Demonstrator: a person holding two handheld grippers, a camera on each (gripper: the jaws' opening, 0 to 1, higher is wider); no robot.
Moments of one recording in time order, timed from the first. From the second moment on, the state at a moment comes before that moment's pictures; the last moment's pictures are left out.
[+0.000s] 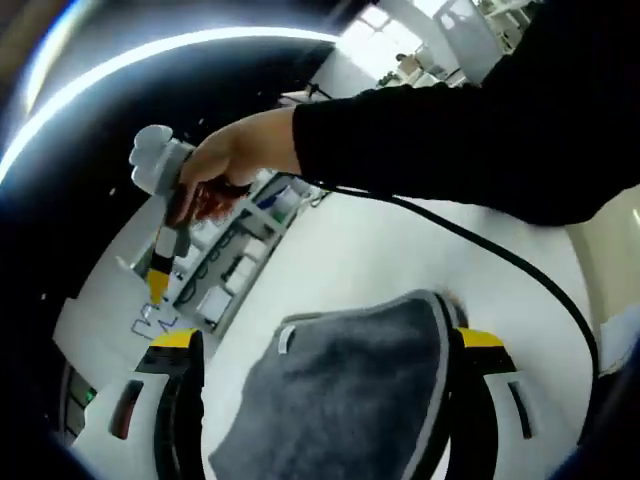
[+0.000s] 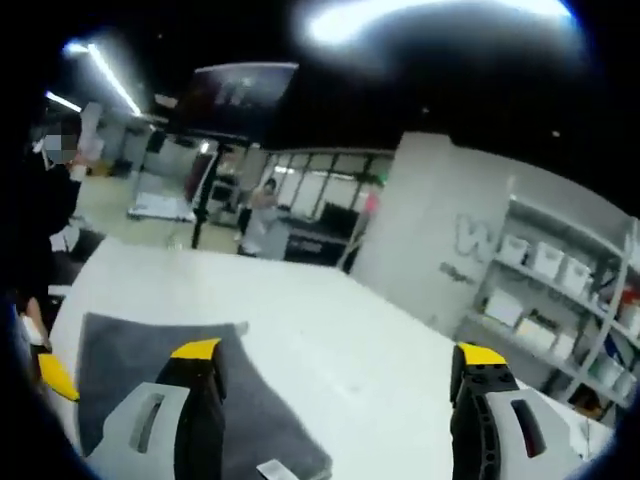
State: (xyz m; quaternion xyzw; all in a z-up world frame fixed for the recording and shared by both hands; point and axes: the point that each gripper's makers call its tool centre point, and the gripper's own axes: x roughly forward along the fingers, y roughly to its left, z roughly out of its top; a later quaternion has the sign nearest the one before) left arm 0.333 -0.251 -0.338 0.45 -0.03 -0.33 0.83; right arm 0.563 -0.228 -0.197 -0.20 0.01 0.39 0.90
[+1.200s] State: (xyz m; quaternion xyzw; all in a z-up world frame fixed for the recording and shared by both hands) left arm 0.334 -0.261 -0.349 0.48 -0.04 -0.33 0.81; right arm 0.578 -0.233 -0.214 -0.20 0.04 0.38 0.90
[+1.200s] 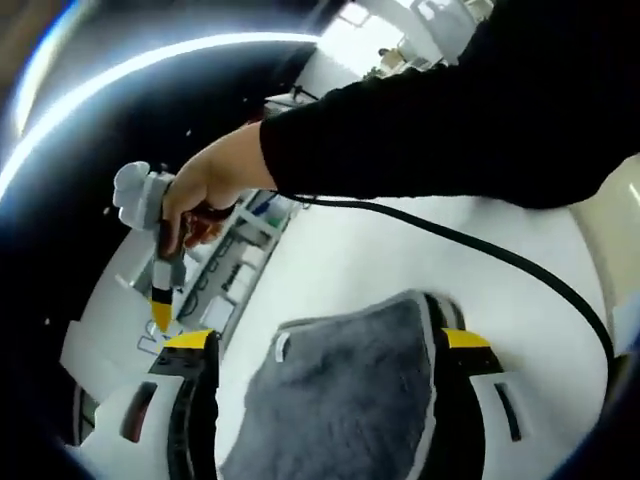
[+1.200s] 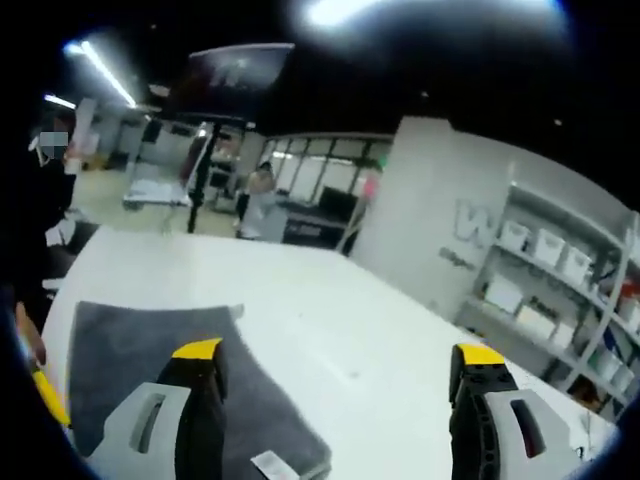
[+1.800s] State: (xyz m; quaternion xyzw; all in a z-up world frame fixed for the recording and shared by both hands) left arm 0.315 -0.277 -0.387 0.47 0.02 -0.42 0.78; right arm 0.592 -0.234 -0.228 -0.20 0.05 0.38 0.90
